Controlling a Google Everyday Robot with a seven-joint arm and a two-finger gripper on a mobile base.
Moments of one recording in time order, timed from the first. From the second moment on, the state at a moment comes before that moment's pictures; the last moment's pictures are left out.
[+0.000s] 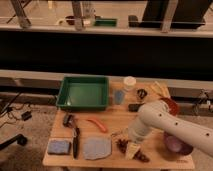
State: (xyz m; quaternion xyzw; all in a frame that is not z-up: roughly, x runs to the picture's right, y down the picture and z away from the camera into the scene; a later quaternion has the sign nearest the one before) arm 0.112 0.271 0.712 -0.40 -0.15 0.09 0.90
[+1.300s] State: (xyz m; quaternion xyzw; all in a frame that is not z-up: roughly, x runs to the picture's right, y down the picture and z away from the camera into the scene) arm 0.116 0.298 0.716 -0.39 -0.18 0.09 0.90
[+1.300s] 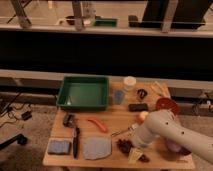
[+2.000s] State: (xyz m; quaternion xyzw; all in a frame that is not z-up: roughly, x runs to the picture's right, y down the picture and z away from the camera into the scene) arm 0.105 0.302 0.723 -0.40 -0.17 0.07 0.90
